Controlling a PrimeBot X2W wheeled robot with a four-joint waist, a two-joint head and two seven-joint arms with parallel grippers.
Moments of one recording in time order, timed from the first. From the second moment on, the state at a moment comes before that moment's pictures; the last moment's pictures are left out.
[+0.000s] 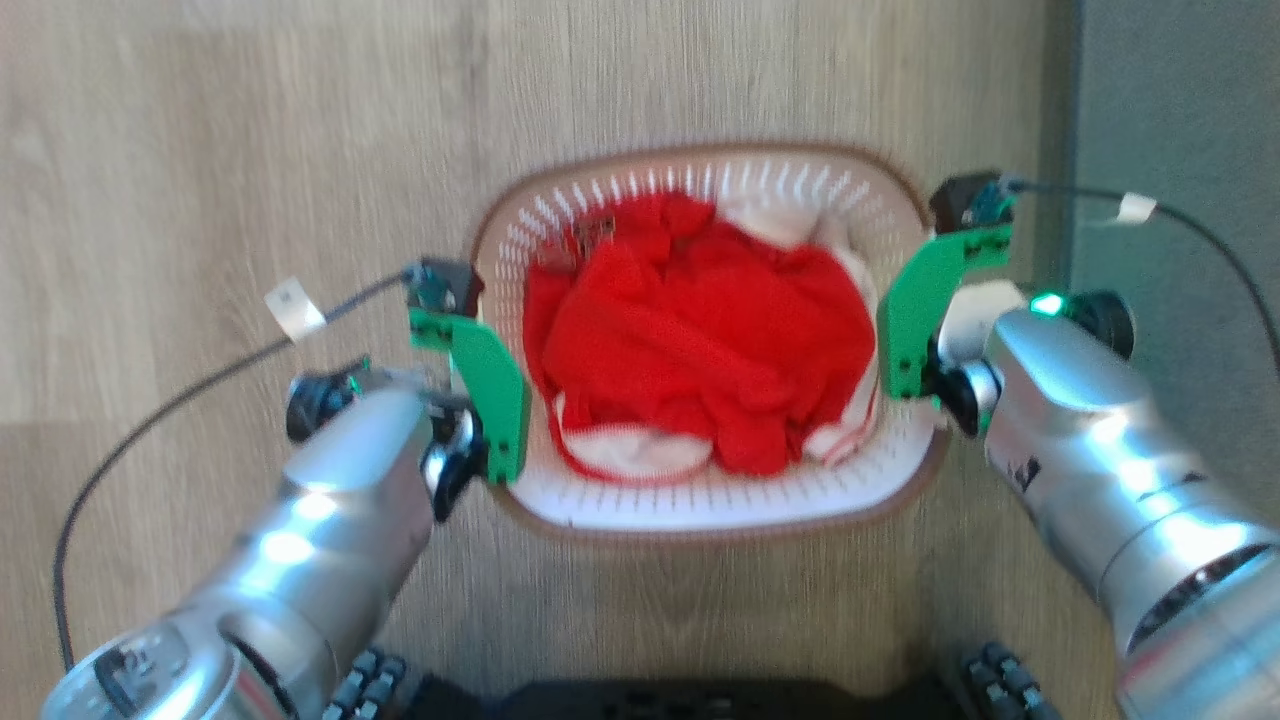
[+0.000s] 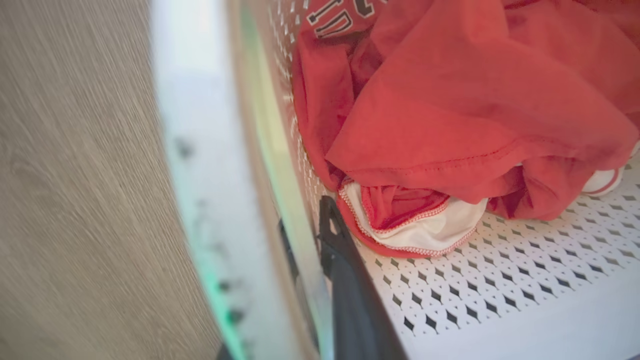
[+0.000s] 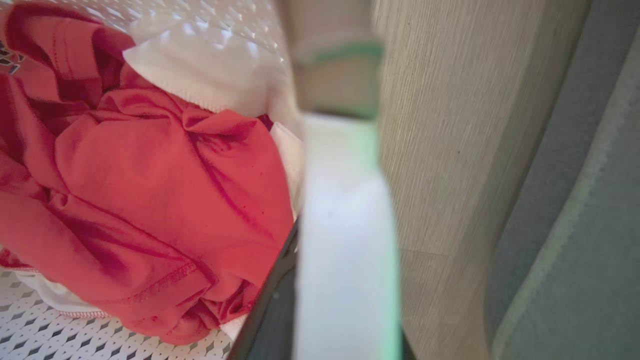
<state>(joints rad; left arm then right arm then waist) -0.90 0.03 -1.16 1.20 -1.05 -0.07 0.13 -1.00 -0.07 0.78 1.27 0.75 0.12 0.15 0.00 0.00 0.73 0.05</state>
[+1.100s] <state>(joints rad) -0.59 0.04 -1.26 1.19 -1.12 -0.12 0.45 -0.62 -0.07 0.97 1.20 0.96 0.12 0.44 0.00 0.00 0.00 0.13</state>
